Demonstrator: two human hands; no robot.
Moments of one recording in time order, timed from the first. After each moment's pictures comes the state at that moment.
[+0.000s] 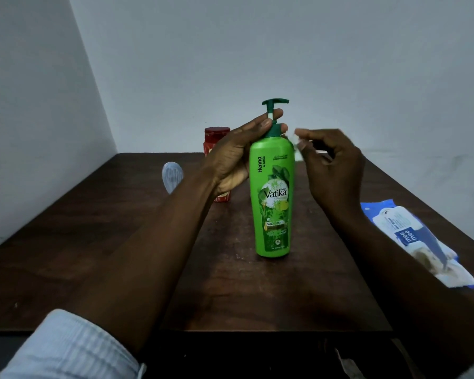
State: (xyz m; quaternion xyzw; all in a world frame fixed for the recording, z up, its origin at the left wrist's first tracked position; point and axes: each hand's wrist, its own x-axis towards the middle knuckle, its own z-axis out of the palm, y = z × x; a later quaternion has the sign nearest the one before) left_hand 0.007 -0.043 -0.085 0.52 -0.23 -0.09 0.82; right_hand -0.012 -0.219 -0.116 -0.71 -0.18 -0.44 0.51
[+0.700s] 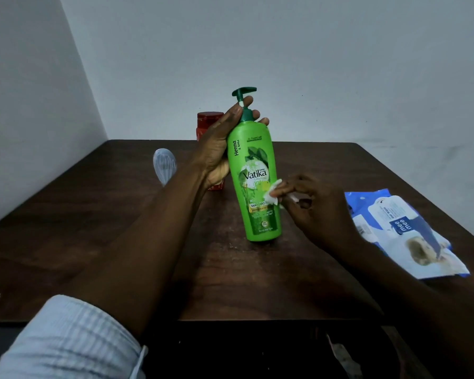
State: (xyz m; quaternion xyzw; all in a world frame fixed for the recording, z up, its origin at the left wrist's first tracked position) left_hand 0.039 -0.035 -0.113 0.41 -0.20 -0.05 0.89; right_hand -0.036 -0.237 -0.181 -0.80 -0.30 -0.32 0.40
